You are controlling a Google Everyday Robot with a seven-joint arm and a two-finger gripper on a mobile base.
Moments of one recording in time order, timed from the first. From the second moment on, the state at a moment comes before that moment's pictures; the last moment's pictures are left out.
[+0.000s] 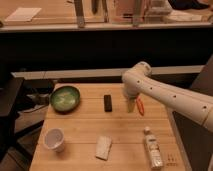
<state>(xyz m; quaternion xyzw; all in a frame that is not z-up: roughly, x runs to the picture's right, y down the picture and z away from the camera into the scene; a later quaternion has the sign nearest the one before) 0.125 0.068 0.807 -0.23 -0.04 -0.06 0.97</state>
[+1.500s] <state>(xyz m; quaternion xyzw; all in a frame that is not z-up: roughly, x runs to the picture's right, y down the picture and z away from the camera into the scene) 0.108 0.073 0.826 -0.22 -0.04 -0.07 0.97</state>
